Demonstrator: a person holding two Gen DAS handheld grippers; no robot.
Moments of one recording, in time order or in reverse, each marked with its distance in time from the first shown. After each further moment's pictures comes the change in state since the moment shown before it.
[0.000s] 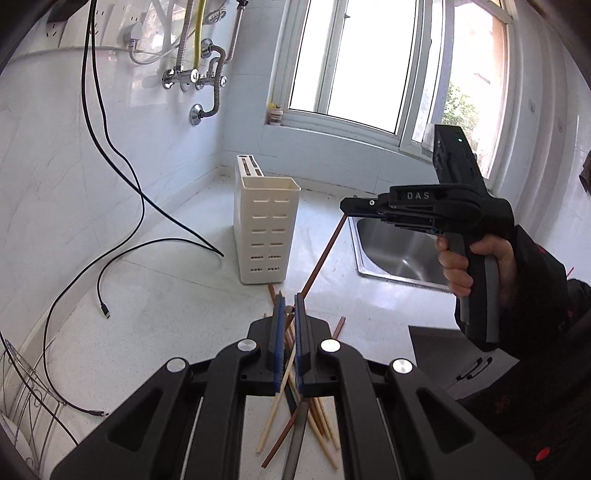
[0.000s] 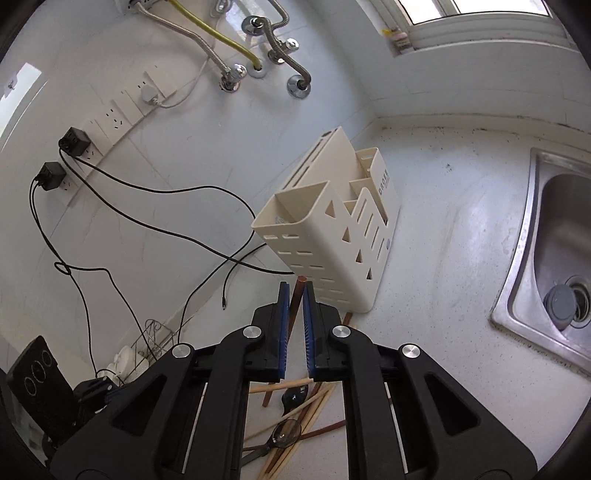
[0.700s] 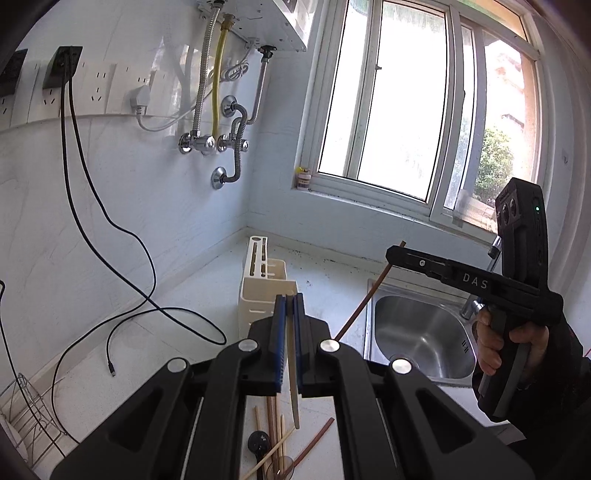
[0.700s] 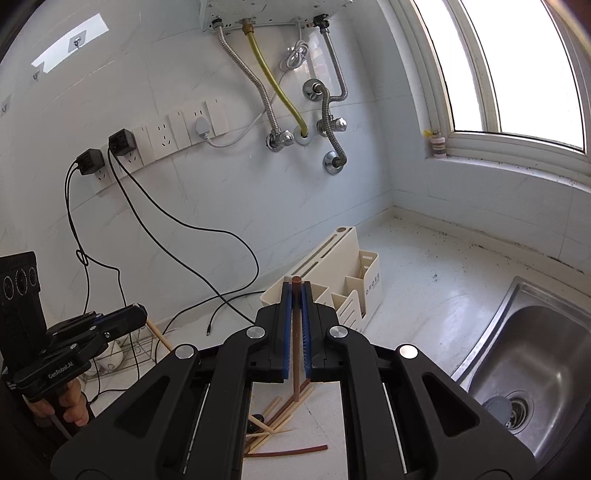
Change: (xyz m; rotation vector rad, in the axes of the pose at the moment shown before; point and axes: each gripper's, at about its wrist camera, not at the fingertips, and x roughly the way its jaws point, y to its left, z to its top) left arm 0.009 -0.041 0.091 -0.074 -0.202 0.159; right arm -0.071 0.027 0.058 -0.317 -0.153 -0.028
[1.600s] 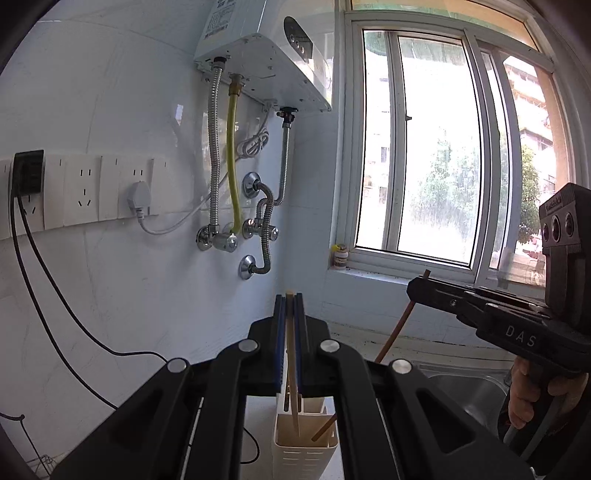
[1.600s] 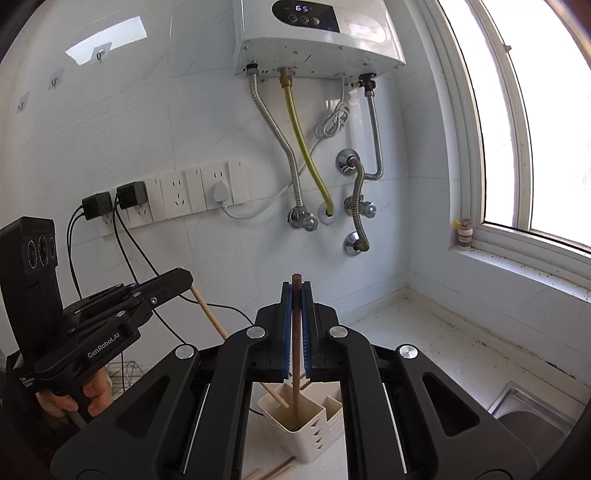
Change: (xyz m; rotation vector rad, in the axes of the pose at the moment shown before) left arm 0.054 0.008 0.108 0.036 -0.186 0.142; right arm 0.027 0.017 0.106 -0.155 -0.117 0.041
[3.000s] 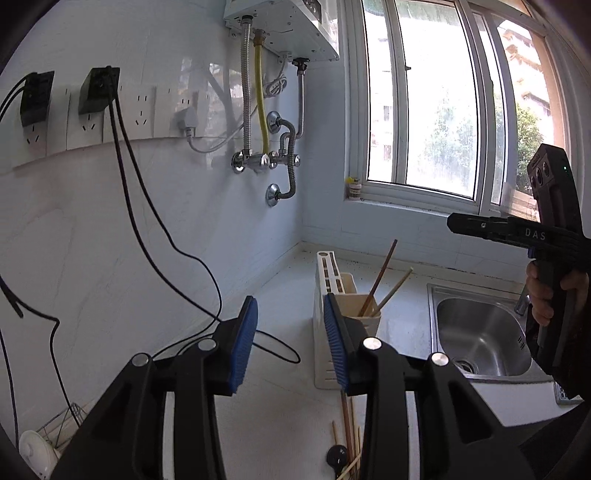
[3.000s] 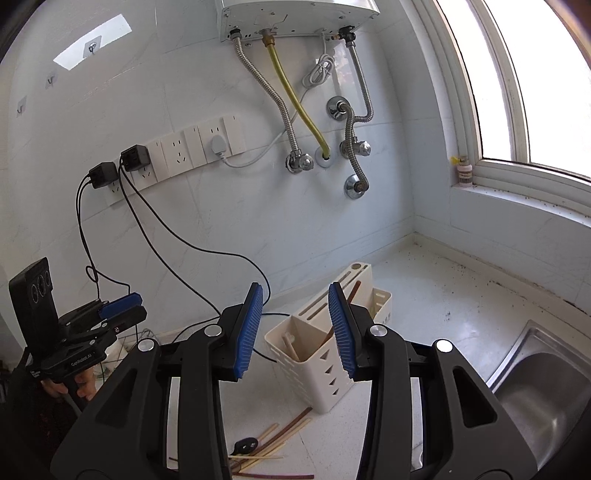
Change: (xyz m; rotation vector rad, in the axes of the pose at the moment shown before) left arm -0.071 0.046 -0.098 0.055 0.182 0.035; right arm -0.015 -0.024 -0.076 0.112 0.105 0.062
